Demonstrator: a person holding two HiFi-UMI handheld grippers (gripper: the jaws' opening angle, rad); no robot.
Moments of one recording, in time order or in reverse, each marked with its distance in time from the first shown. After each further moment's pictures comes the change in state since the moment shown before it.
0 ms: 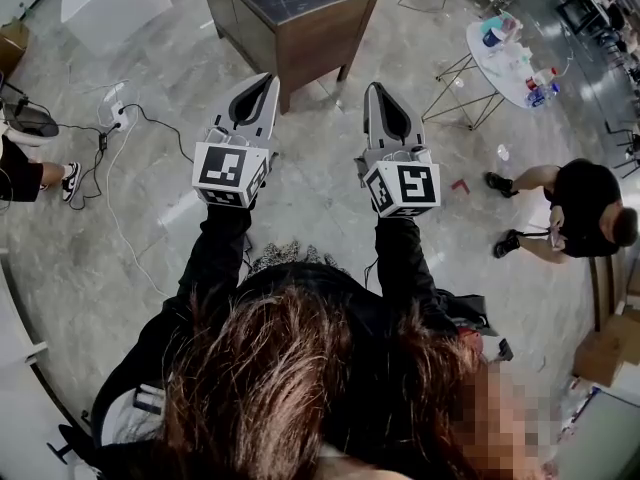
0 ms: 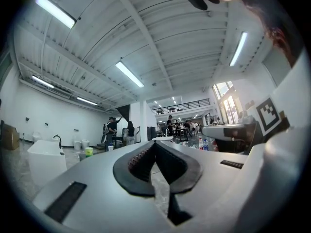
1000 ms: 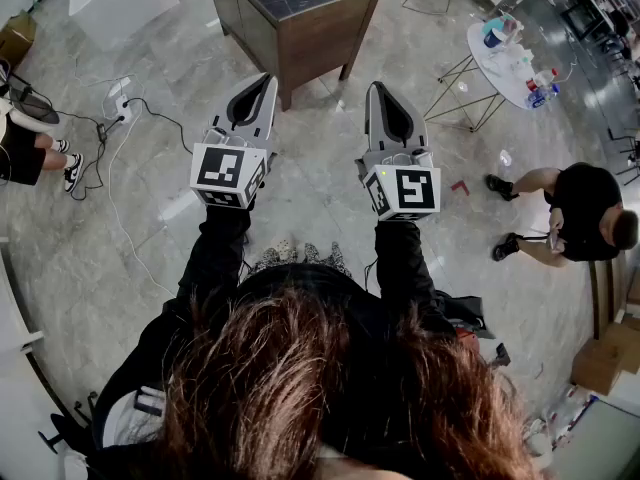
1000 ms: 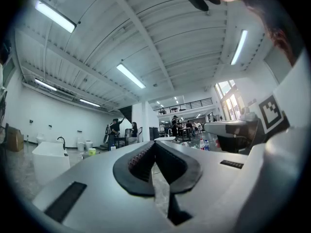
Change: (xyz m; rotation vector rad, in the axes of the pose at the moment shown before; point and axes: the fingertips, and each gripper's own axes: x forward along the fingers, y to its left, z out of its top) left arm -0.021 -0.023 0.005 0.006 -0.002 0.039; right arm -0.031 0.004 0.017 -0.064 -0.029 0.024
